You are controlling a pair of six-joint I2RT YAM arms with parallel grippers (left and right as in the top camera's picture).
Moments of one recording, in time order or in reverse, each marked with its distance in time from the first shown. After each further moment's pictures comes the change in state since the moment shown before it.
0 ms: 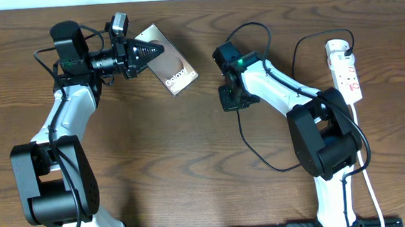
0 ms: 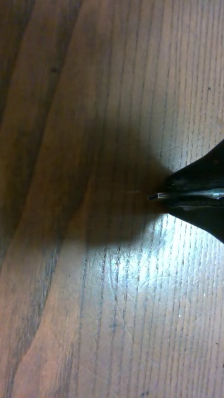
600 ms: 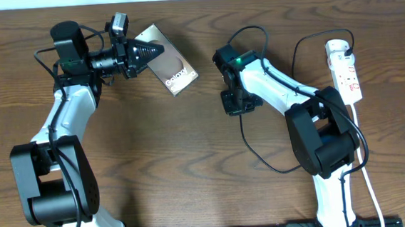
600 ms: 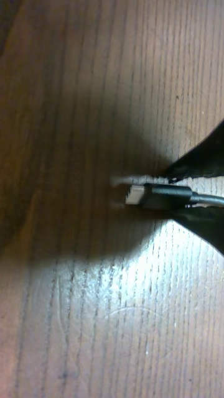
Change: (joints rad) left arm 0.000 0.000 0.000 0.000 0.000 0.000; right arm 0.003 0.019 0.027 -0.125 -0.004 -0.029
